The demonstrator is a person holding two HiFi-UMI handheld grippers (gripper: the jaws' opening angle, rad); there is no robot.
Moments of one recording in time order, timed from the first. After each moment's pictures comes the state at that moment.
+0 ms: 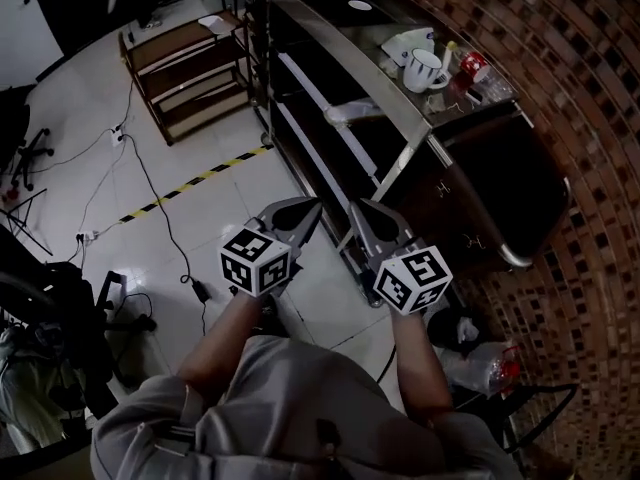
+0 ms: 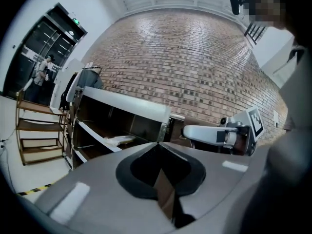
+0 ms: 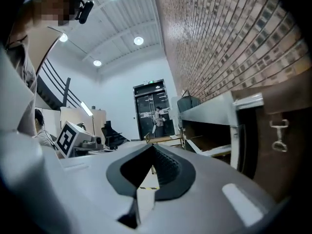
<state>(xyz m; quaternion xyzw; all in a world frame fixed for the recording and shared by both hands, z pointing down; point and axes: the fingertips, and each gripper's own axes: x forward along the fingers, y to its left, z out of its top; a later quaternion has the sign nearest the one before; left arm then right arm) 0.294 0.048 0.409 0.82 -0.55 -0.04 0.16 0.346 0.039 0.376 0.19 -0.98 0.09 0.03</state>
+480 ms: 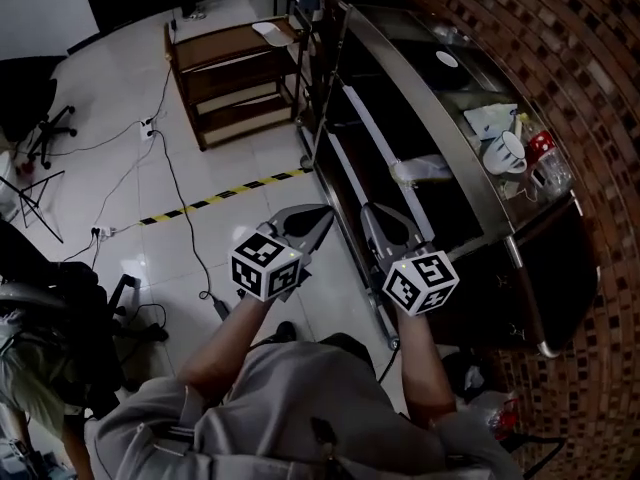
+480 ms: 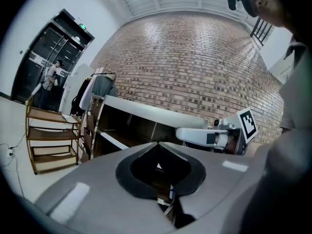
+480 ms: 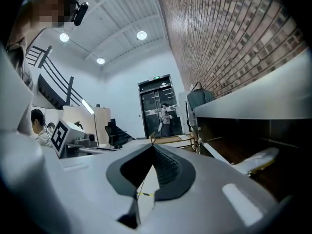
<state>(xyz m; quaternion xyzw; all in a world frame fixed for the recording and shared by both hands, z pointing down) 0.109 0.005 0.404 0.79 -0.59 -0.05 0.15 0.155 -0.026 0.381 0.15 -0.98 0.09 0.04</state>
